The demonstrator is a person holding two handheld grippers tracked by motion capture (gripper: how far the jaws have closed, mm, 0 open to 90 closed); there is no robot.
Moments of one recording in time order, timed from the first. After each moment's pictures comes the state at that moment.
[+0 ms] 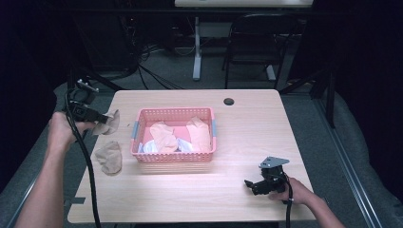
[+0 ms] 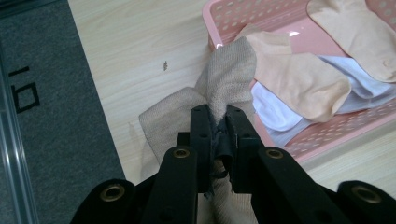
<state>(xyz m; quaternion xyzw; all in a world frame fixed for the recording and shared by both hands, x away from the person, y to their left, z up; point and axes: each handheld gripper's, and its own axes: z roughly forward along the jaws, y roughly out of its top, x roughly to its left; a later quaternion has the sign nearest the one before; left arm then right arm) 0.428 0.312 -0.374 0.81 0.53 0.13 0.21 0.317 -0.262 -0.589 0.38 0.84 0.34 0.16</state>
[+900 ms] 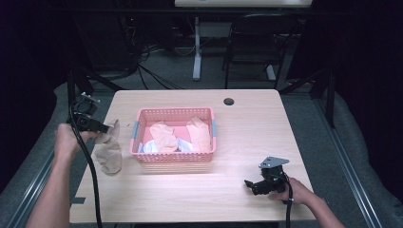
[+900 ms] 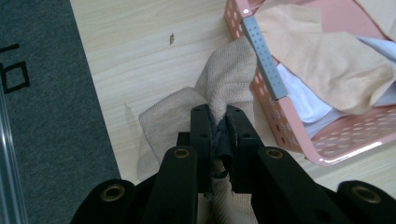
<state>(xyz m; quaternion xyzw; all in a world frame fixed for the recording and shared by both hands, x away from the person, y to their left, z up) 0.430 0.325 -0.423 0.80 0.56 0.11 0.20 0.317 -0.262 -0.589 0.38 0.84 0.34 0.16</state>
